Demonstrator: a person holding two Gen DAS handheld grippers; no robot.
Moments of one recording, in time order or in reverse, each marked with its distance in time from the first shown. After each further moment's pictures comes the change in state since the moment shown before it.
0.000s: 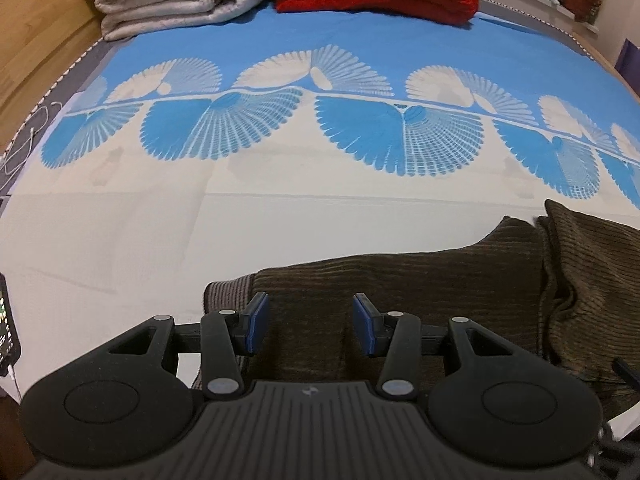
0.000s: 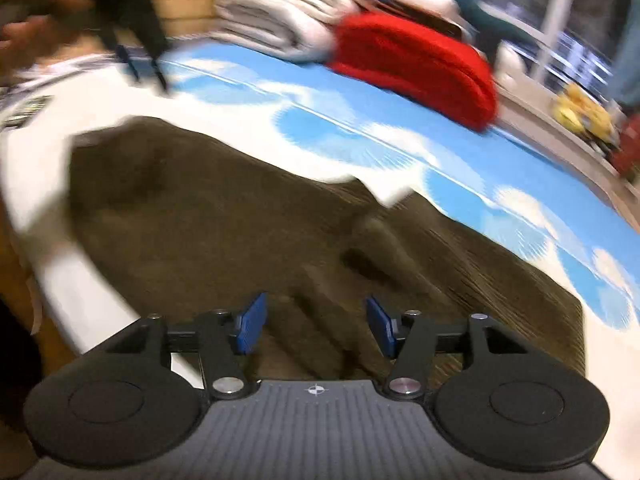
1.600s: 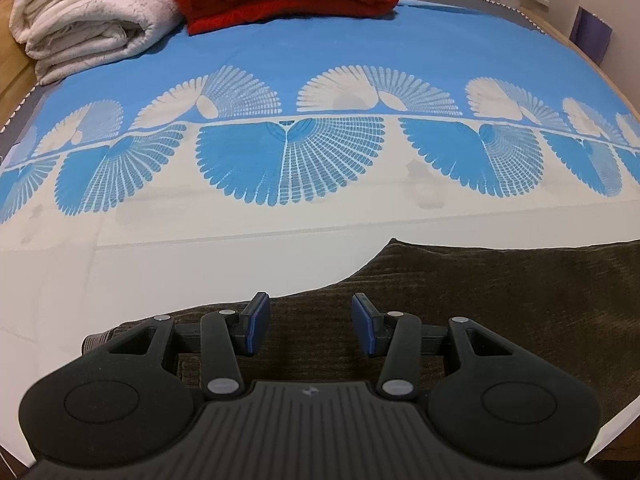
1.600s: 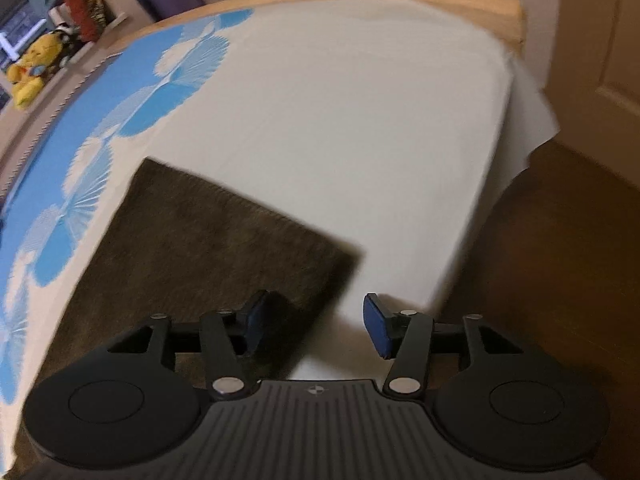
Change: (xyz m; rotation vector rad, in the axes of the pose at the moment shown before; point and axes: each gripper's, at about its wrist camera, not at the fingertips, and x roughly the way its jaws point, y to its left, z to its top) left arm 0.016 -0.136 0.036 0.115 -0.014 -0.069; right arm -0.119 -0.405 -0.279 1.436 0.146 -0.553
